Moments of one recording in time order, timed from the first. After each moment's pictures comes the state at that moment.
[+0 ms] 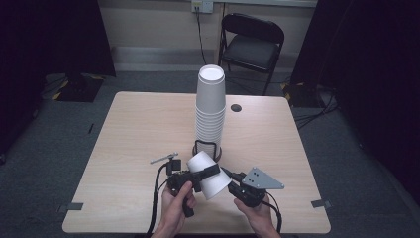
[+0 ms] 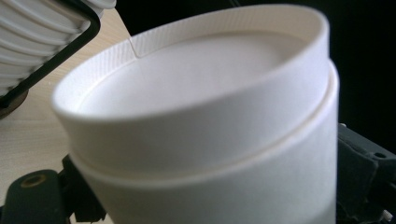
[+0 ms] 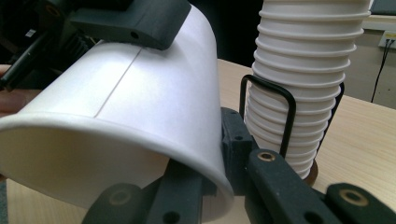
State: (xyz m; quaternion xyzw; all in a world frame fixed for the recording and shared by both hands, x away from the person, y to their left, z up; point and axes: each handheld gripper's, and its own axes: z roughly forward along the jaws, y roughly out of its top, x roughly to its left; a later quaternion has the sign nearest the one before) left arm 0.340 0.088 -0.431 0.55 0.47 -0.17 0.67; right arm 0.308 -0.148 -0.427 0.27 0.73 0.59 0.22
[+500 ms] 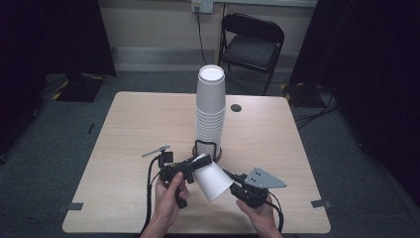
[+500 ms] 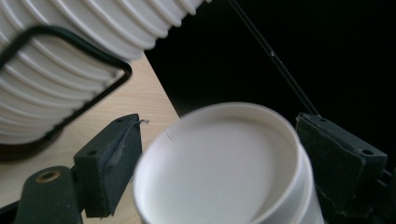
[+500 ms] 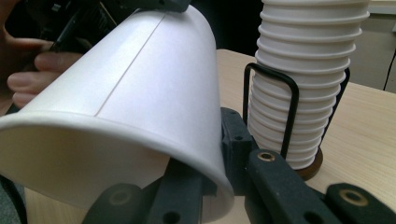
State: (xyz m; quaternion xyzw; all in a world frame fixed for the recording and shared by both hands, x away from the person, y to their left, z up) left arm 0.355 0.111 -0.421 0.55 0.48 -0.12 0.67; right arm 0.307 -0.154 -0.426 0.28 0.74 0.58 0.20
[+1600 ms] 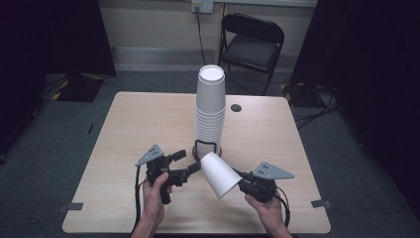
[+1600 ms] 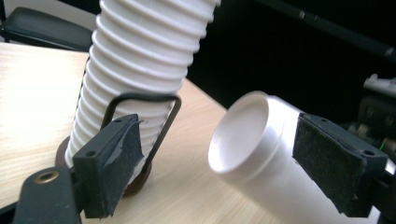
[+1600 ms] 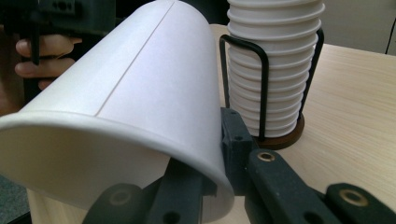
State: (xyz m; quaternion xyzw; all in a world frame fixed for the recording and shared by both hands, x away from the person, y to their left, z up) left arm 0.346 0.133 -0.423 0.66 0.38 0.07 0.65; right arm 0.321 -0.178 -0.424 0.32 0.75 0.55 0.16
